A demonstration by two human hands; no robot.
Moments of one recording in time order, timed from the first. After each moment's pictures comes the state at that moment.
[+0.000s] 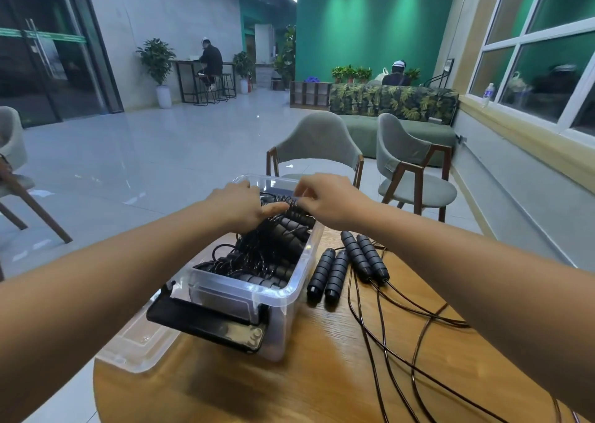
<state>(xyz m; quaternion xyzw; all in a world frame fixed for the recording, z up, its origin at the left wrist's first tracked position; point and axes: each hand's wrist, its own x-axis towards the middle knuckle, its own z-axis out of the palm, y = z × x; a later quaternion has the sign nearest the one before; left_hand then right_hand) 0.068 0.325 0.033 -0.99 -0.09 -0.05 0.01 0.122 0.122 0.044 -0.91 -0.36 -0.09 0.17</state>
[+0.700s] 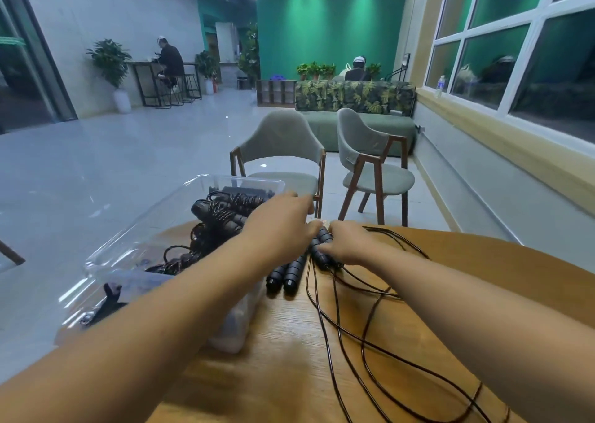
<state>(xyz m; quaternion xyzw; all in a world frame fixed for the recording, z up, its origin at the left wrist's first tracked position) 0.029 0.166 0.030 -0.98 0.08 -0.16 -0.11 0.138 0.011 -0.052 -0.98 -0.14 0.03 0.13</state>
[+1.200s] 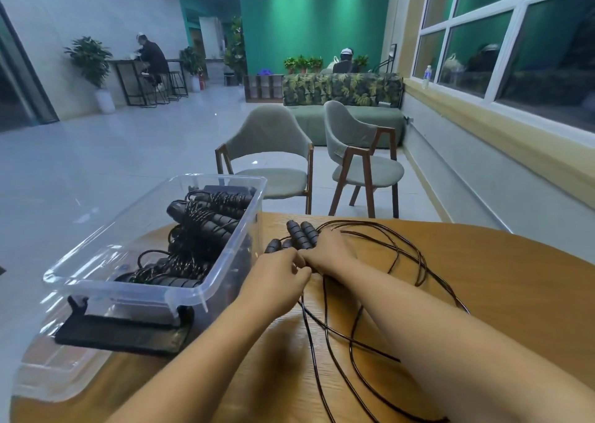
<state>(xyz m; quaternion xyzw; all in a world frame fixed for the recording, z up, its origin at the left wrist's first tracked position) 0.020 0.144 -0.065 -0.96 -0.01 -0.08 -0.27 0.154 0.022 -0.110 -0.97 -0.02 0.02 0.23</state>
